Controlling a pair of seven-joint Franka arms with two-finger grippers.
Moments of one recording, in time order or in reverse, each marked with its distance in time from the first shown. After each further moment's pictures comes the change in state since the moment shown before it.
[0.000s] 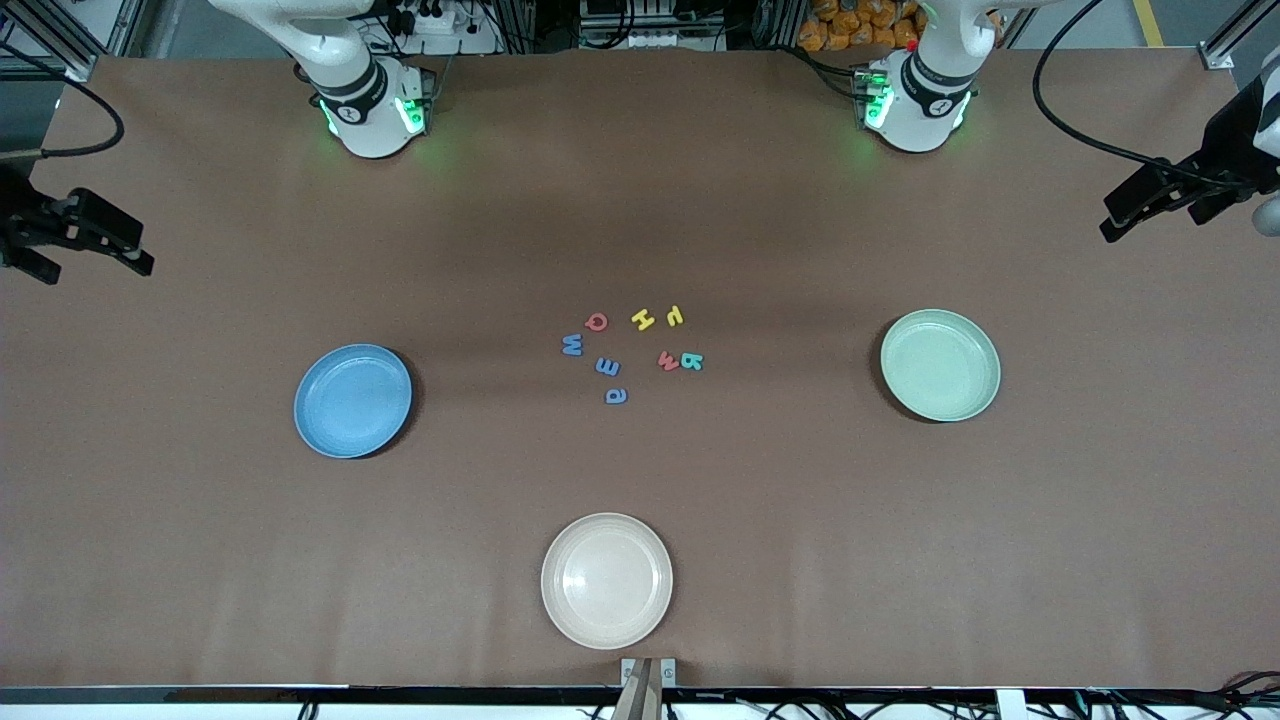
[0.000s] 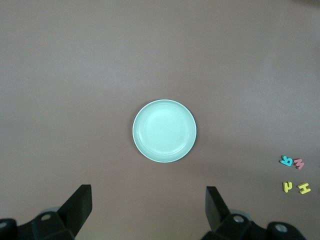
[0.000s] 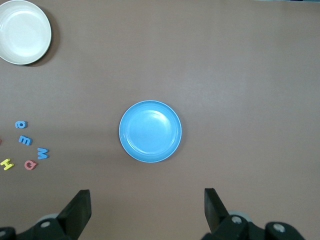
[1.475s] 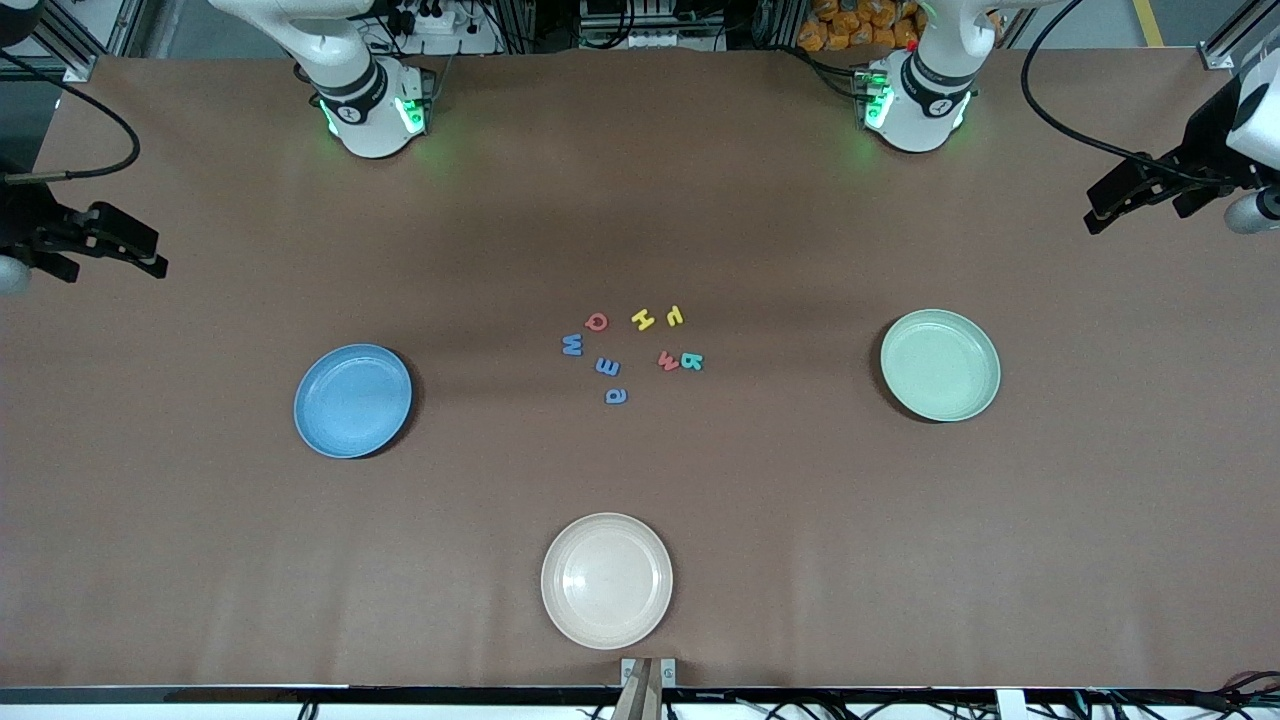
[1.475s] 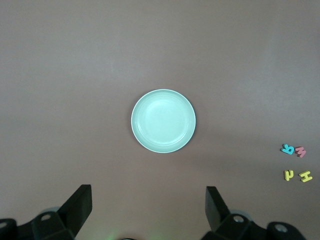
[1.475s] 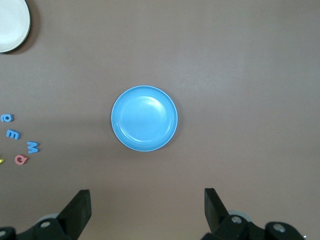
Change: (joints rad) left arm -0.005 0.001 -0.021 -0.003 -0.006 -0.042 -0.001; right arm 0.000 0.001 -0.008 -0.063 -0.019 -0.004 0.034
